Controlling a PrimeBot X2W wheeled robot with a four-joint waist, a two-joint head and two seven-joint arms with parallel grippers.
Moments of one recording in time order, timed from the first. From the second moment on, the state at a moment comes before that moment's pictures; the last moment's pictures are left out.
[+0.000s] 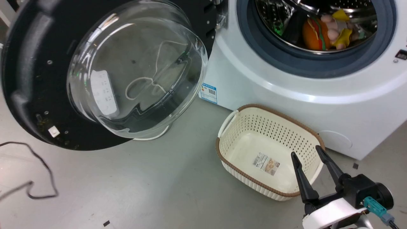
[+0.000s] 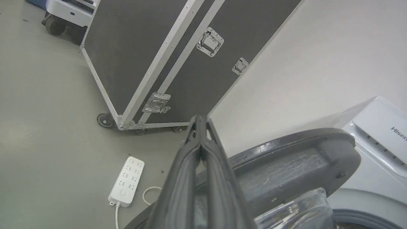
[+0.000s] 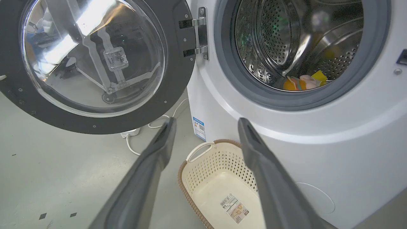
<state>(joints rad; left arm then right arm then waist) -0.47 0.34 0.49 0.18 -0.82 0.01 0.15 -0.03 -0.08 0.09 0.04 0.08 0.13 -0.17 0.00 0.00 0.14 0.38</state>
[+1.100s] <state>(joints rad) -0.32 0.24 0.54 0.13 -1.39 -0.02 0.93 -0.07 -0.08 0.07 0.09 0.11 0.13 -0.21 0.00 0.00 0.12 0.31</state>
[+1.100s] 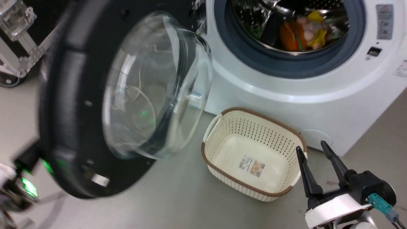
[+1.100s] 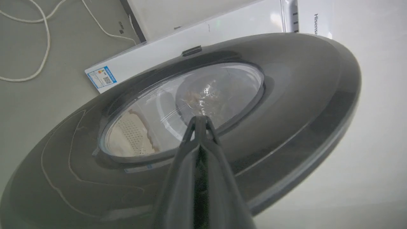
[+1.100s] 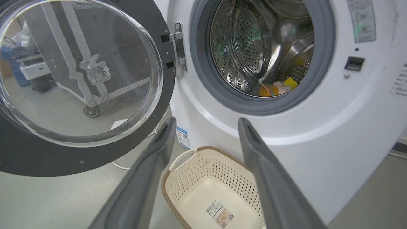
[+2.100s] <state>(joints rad) -0.19 0.05 -0.18 0.05 -1.70 -0.06 0.37 -0.07 -0.05 0.02 0.09 0.08 0.13 -0.20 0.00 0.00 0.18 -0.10</state>
